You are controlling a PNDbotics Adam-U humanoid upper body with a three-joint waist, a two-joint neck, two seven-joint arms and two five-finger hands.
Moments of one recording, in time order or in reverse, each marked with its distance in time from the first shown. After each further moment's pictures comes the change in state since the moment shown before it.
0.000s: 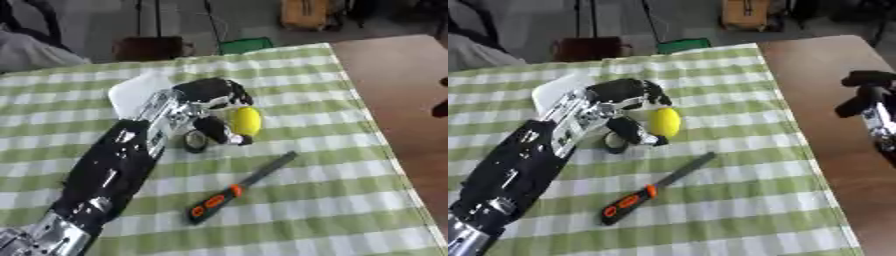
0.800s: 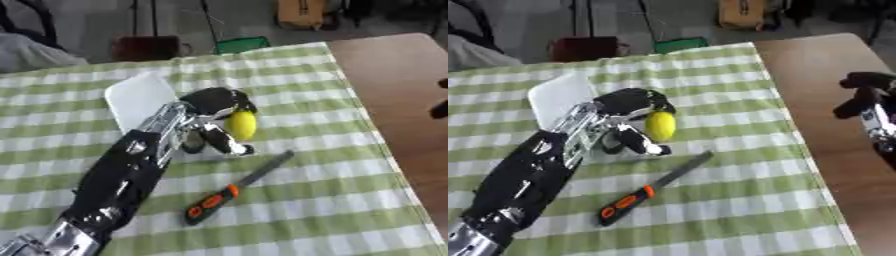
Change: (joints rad) left arm 0.020 -0.036 0.005 0.051 -0.157 0.003 0.118; right arm 0.000 0.000 0.005 0.000 0.000 0.001 0.003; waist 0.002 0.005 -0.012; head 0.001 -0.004
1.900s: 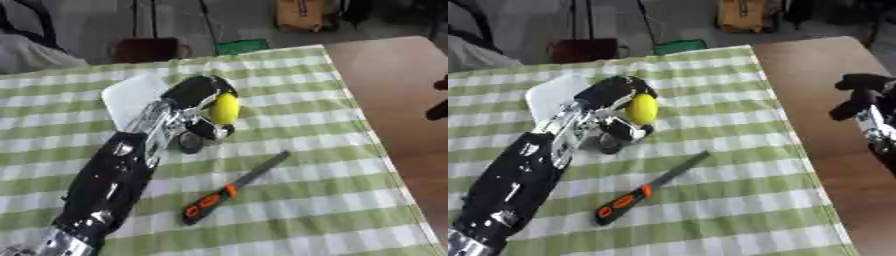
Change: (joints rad) left arm 0.018 0.047 0.111 -0.110 0.070 0.118 0.093; right arm 0.010 0.000 -0.005 0.000 0.000 -0.001 -0.004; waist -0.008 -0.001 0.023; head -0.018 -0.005
